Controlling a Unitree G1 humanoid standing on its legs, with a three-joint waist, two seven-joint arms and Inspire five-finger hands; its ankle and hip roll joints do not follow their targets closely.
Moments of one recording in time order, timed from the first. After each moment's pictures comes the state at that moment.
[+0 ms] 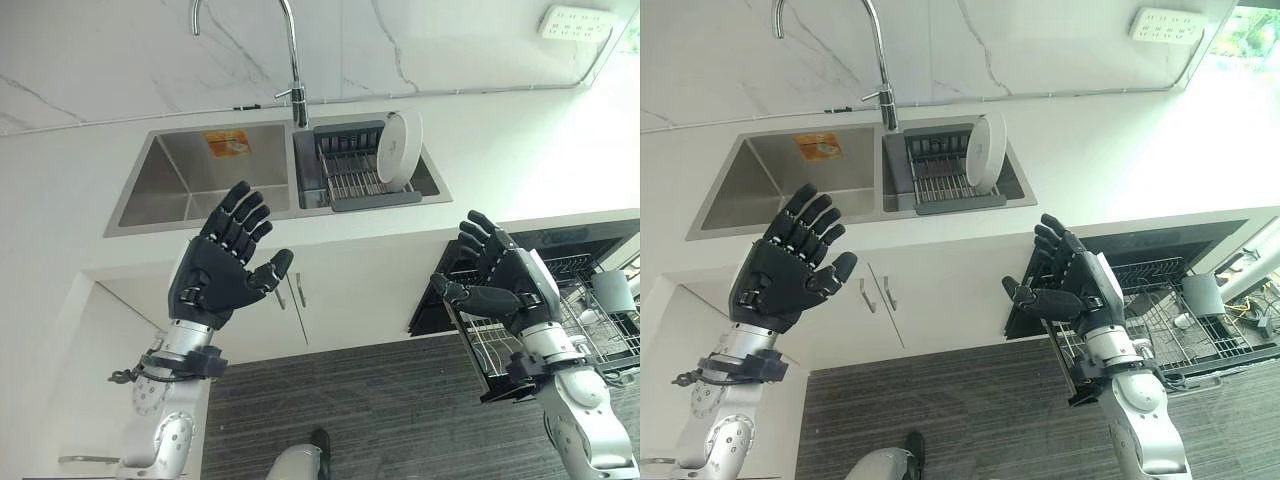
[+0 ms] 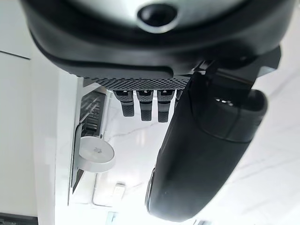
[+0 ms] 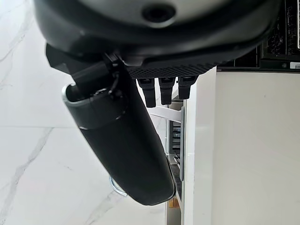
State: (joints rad) left arm 0.08 0.42 0.09 -0.23 -0.70 -0.18 -0.25; right arm 0.10 -0.46 -0.09 -0.24 0.45 -0.04 0.09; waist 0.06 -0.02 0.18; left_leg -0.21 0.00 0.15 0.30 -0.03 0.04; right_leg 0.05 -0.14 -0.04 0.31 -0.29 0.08
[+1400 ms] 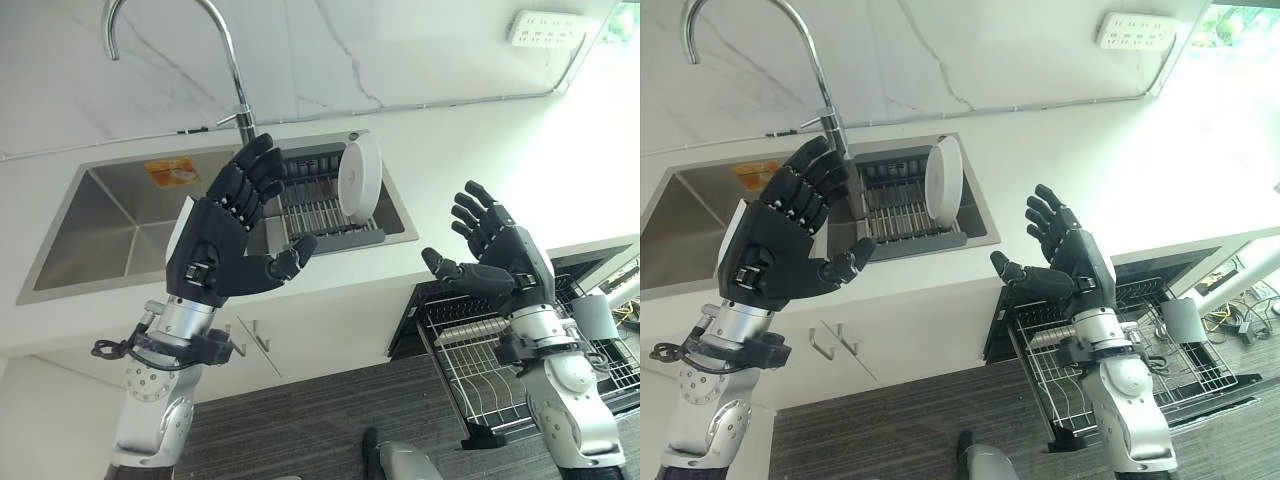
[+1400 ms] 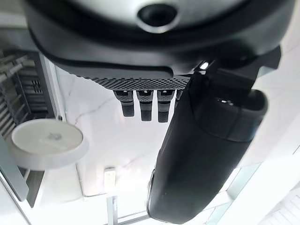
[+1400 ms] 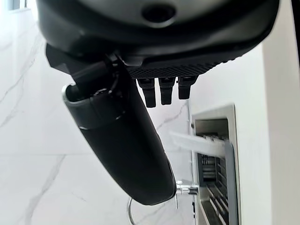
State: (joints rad) left arm 0.02 0.45 0.06 -0.35 -0.51 -0.24 -0.21; right arm 0.03 -0.46 -0.06 -0.31 0.51 -0.02 0.05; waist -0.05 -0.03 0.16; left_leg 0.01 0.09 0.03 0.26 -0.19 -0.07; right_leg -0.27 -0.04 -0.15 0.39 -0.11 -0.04
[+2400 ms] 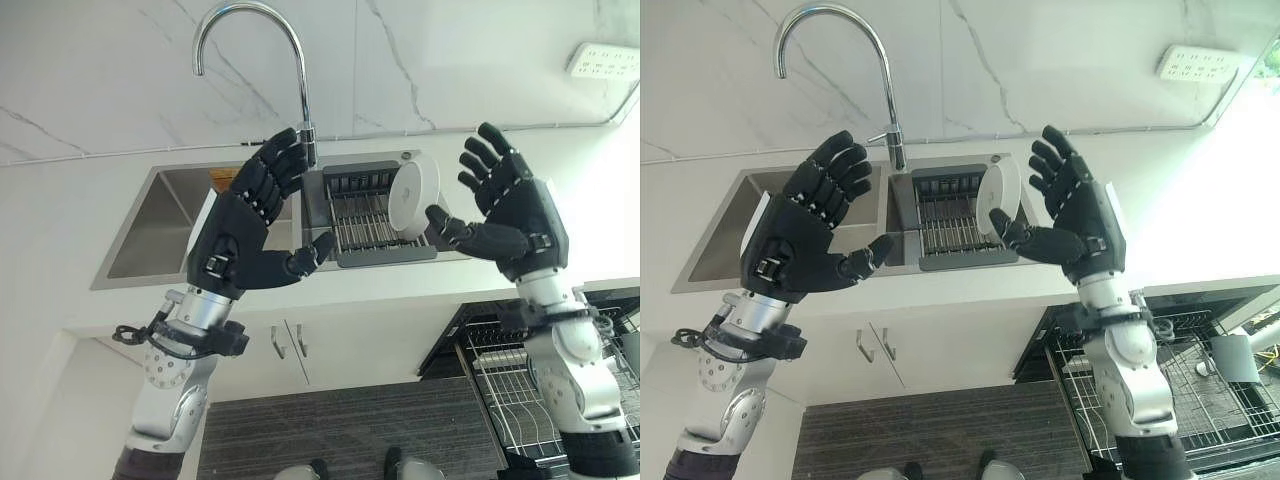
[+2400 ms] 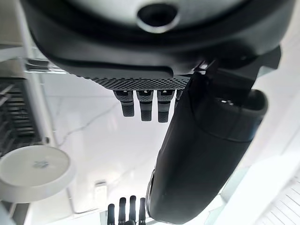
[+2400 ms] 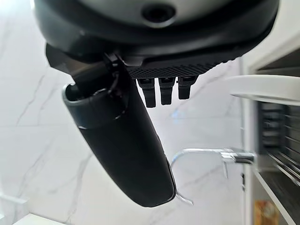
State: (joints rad) left arm -0.08 0.46 -0.01 -0.31 -0.51 -0.25 -0.20; right arm -0.20 -0.49 -0.05 -0.20 0.56 -0.07 -0.02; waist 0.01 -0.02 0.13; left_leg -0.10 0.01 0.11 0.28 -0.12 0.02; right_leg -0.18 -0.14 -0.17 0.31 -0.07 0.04
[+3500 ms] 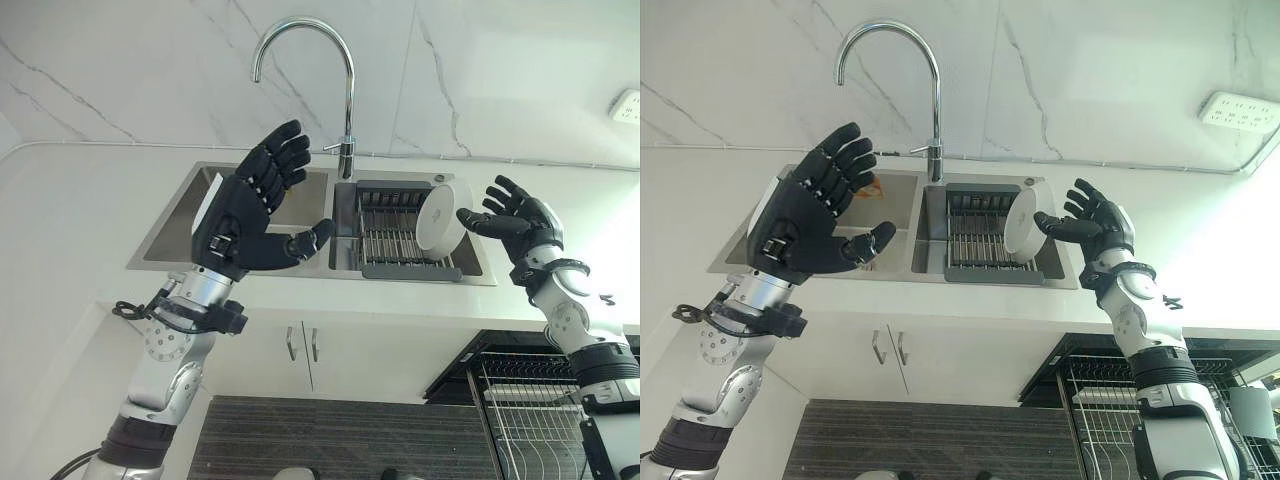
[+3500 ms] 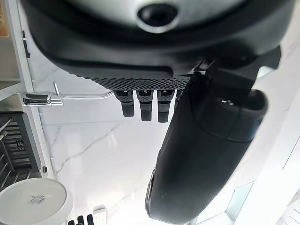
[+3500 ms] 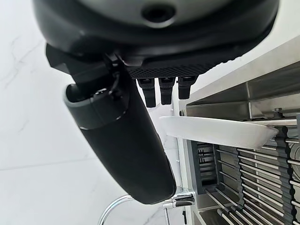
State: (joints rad) left arm -0.18 0.57 -0.08 -0.19 -0.59 -0.24 -0.16; right arm -0.56 -0.65 0.07 0.49 0.77 0.11 -0.05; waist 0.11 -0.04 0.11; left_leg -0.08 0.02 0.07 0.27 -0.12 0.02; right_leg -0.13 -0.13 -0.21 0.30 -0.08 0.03
